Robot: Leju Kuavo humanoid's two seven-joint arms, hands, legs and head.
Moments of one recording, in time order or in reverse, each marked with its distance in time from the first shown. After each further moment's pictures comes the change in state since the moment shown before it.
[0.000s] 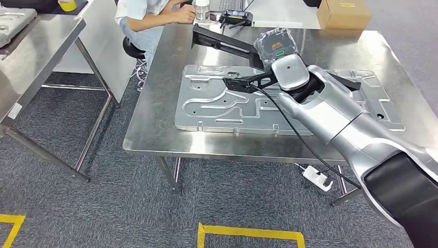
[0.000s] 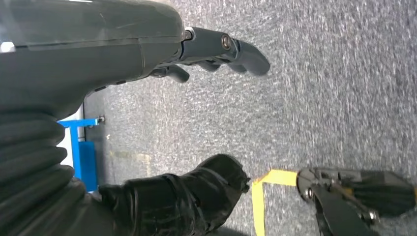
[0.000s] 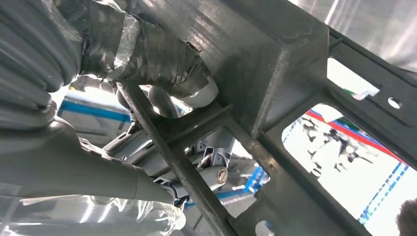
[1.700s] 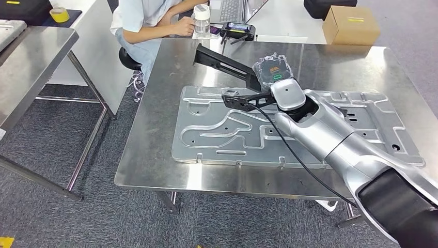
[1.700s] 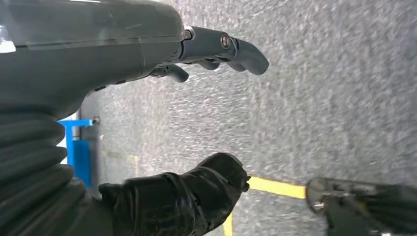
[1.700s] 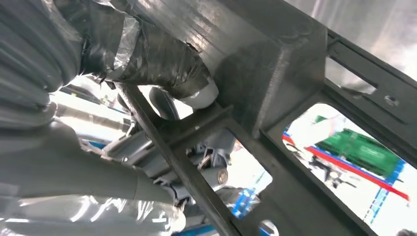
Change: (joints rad) left arm 0.001 0.001 -0.005 0.000 0.025 0.030 -0.016; right arm 0.144 -0.017 -0.032 -0.012 -0.059 -0.058 0.010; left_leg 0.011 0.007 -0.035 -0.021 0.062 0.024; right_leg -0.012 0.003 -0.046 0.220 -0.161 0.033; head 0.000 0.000
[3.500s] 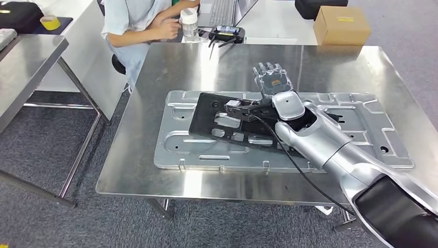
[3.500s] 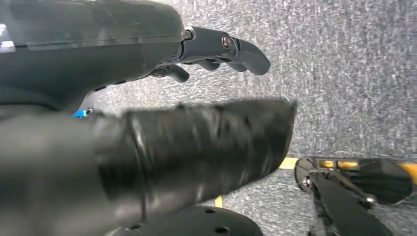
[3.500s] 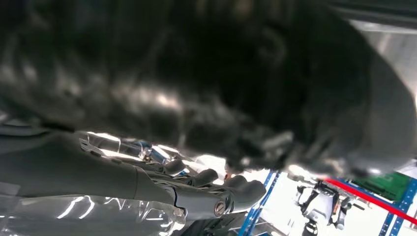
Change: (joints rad) left arm -0.001 -0.001 0.000 0.000 0.007 -0.018 0.001; right arm 0.071 0.005 -0.028 0.011 -0.014 -0.029 -0.006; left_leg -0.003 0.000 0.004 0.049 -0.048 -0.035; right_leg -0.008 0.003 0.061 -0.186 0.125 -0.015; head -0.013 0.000
